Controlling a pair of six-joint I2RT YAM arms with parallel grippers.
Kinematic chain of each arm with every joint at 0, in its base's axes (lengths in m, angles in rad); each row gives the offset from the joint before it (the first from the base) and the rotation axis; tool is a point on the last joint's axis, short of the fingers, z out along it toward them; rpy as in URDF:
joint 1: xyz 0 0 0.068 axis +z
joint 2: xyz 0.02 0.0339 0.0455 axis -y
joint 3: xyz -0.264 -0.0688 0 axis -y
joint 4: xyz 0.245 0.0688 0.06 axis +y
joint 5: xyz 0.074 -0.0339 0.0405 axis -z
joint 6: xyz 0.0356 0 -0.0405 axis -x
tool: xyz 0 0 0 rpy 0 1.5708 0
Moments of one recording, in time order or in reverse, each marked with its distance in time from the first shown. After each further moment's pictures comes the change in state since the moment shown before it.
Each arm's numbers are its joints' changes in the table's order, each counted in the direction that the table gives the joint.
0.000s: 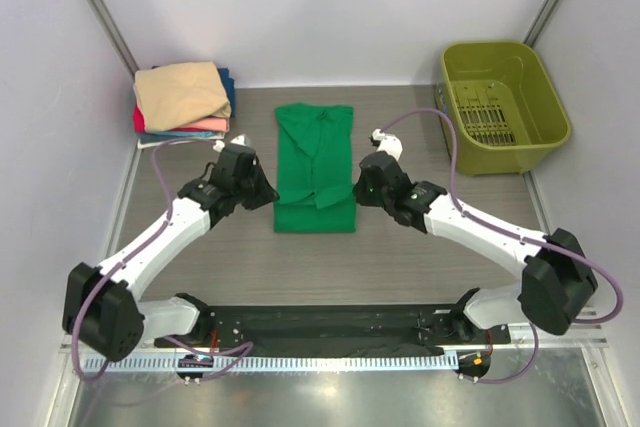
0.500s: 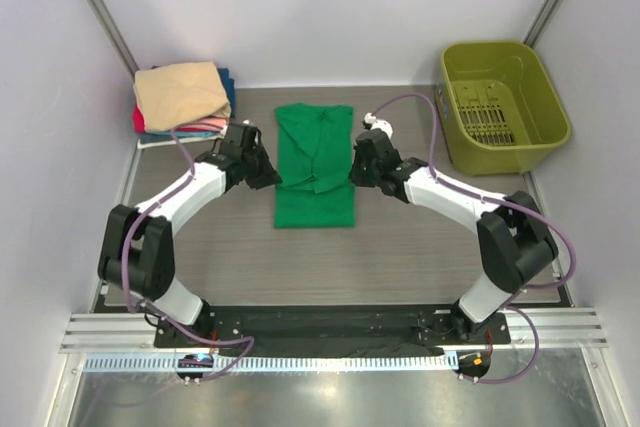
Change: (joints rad) left arm 0.144 -0.339 0.158 -0.103 0.133 -0.053; right arm -0.145 -0.270 0.150 -0.079 -0.143 0.094
